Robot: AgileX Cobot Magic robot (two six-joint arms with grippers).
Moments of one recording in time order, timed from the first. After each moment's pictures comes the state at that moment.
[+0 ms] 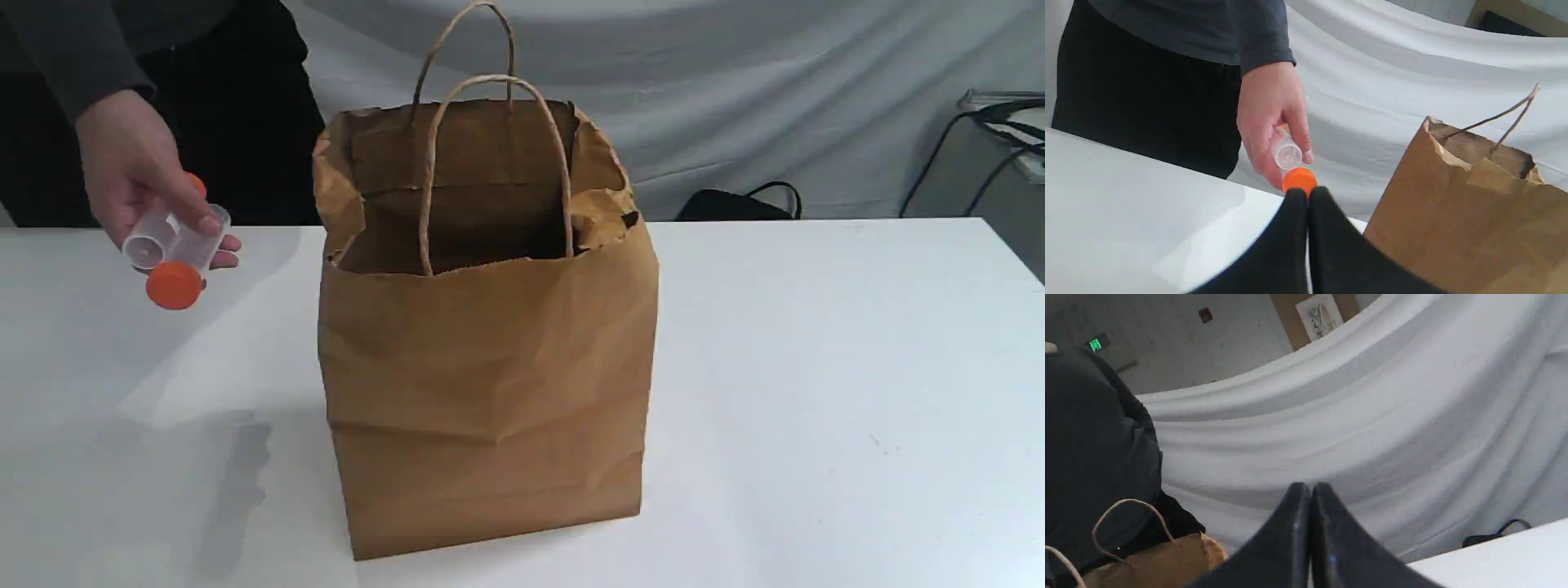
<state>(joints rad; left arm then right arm) -0.07 0.00 0.00 -0.04 0.03 -0.35 0.01 0.14 -0.31 0.62 0.09 -0.20</state>
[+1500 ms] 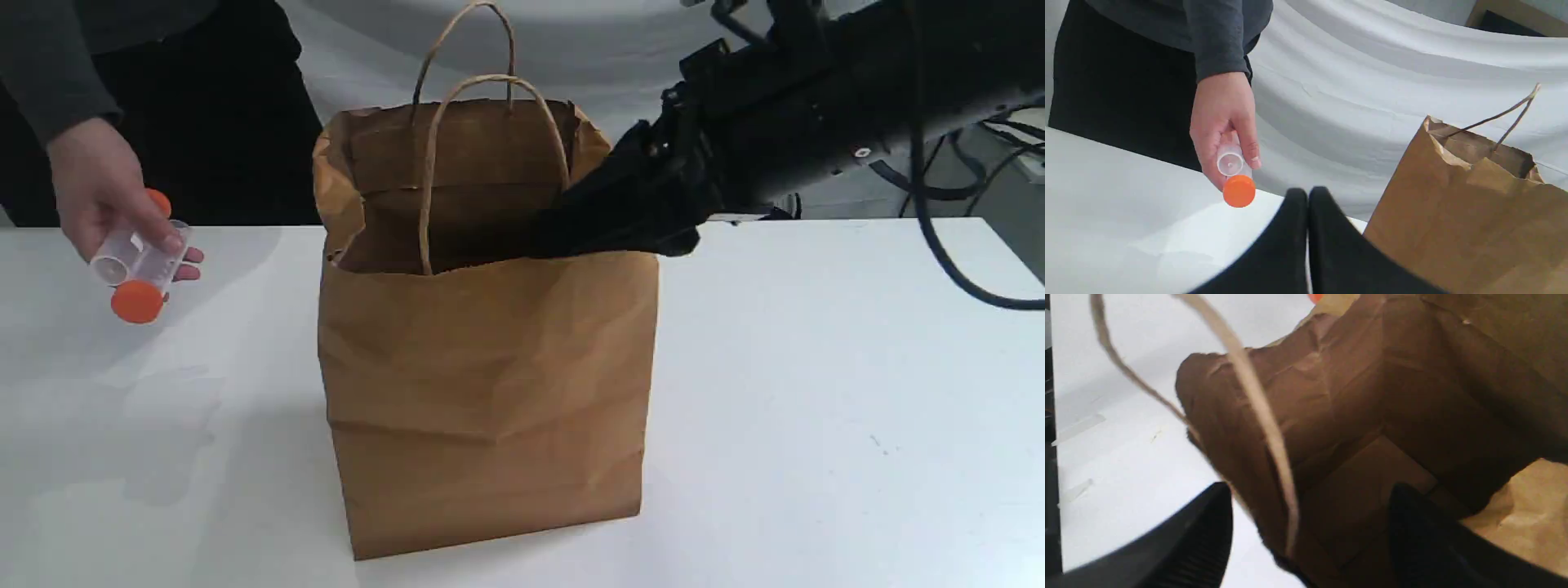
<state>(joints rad) -0.07 0.00 0.00 -0.04 0.03 -0.35 0.30 1.56 -1.32 0.93 0.95 -1.06</state>
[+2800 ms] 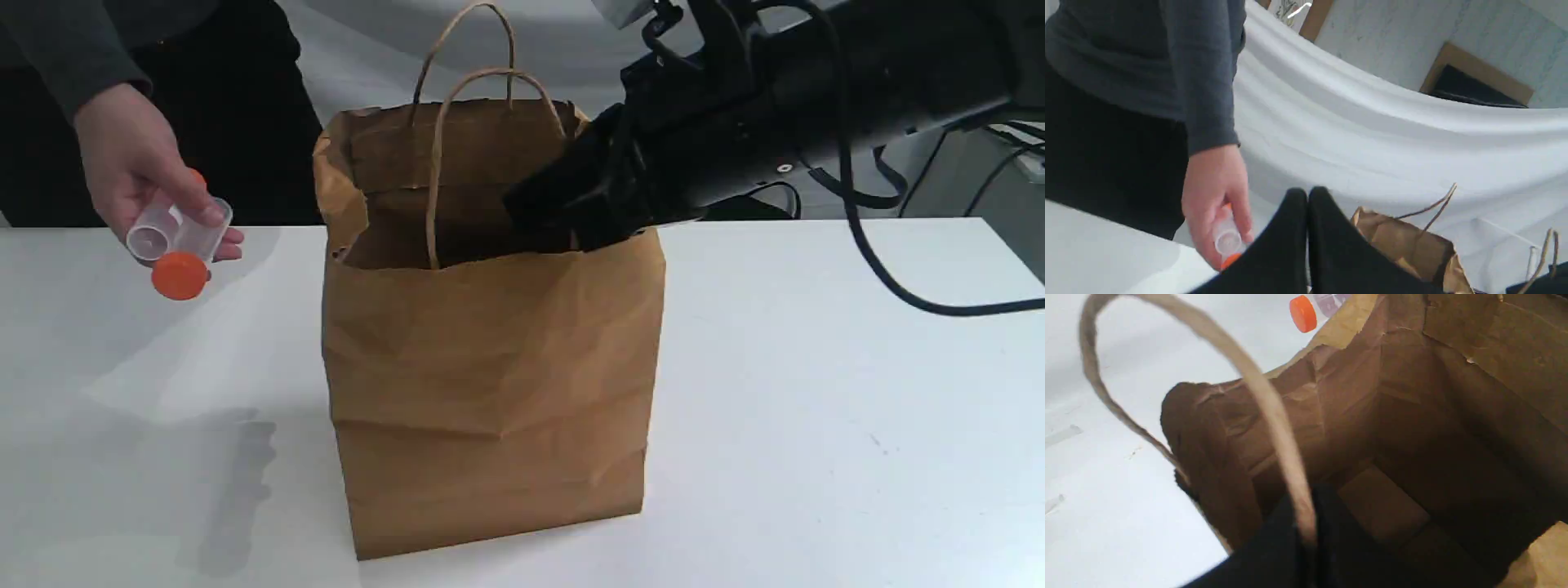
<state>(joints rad) -0.07 0.10 -0.35 -0.13 0.19 -0.32 0.36 1.60 -1.32 0.97 0.86 -1.14</state>
